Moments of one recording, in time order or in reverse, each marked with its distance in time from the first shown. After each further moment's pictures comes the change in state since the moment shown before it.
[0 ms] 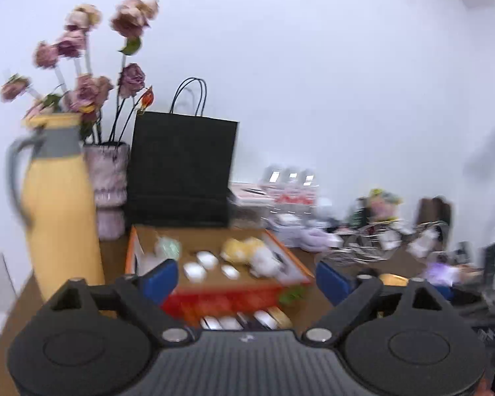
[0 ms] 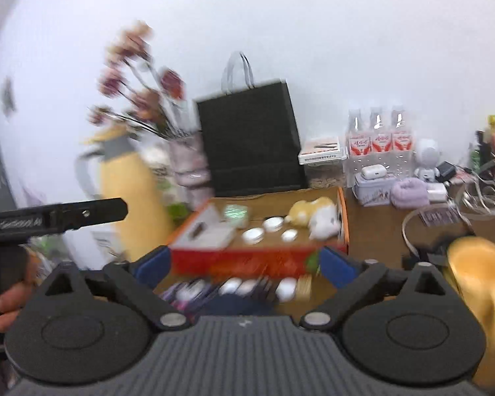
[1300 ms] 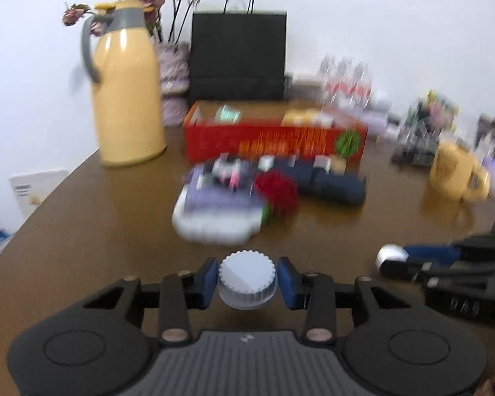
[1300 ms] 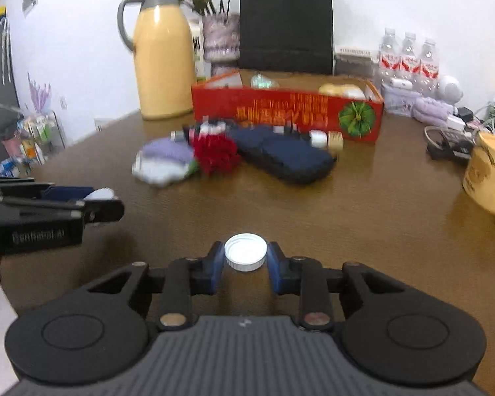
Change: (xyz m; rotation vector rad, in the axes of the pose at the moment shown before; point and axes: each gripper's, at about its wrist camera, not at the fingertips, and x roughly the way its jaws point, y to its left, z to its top) left arm 0.007 -0.003 -0.134 0.032 0.225 0.260; right arm 0.042 0.028 -0.128 -0.180 0.287 -0.029
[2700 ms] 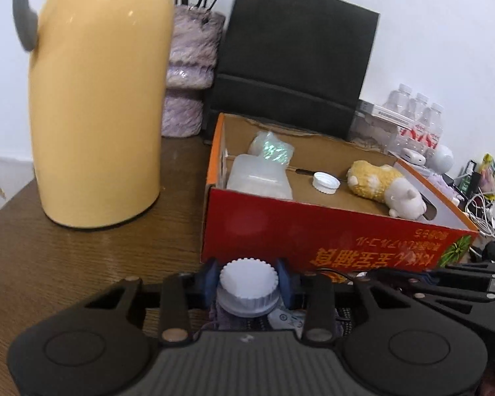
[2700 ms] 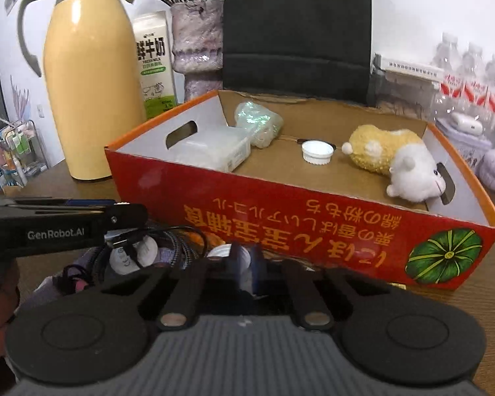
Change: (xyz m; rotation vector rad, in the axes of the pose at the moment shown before) left arm 0.201 0.081 0.098 -0.160 -0.005 -0.014; right arm 0.207 -0.026 0.137 -0.034 -0.002 -0.010
